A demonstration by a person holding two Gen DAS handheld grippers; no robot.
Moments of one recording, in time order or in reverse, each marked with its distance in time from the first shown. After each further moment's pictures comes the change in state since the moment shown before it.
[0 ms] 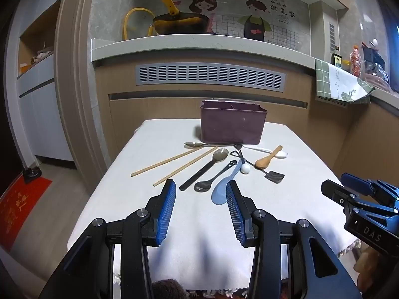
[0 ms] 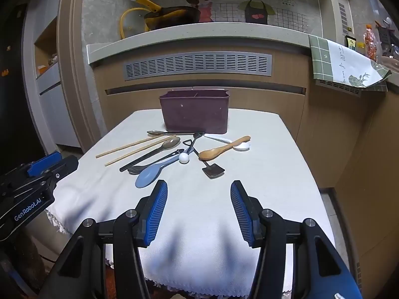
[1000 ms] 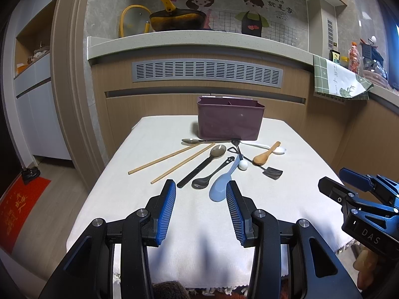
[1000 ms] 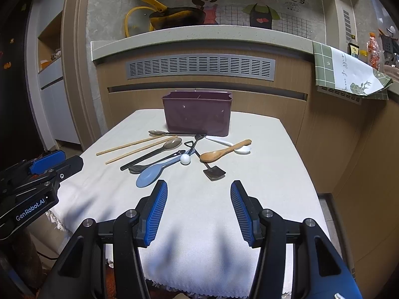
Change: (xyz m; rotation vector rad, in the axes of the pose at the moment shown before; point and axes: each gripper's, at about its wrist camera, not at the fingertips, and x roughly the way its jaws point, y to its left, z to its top) left arm 0.005 -0.005 -0.004 0.010 0.030 -0.017; right arm -0.004 0.005 0.001 -0.035 -0.009 -0.010
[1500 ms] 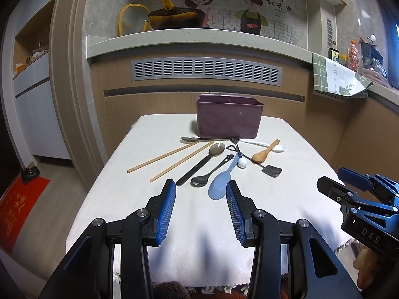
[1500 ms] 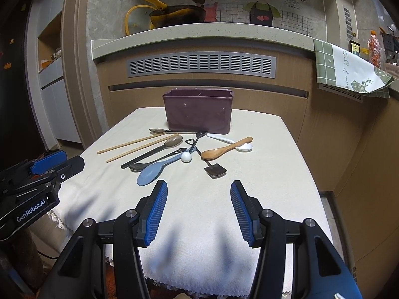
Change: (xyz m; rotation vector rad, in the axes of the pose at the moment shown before) left arm 0.001 -0.002 -0.002 0.001 0.005 -0.002; right arm 0.001 0.000 -0.001 0.003 0.010 0.009
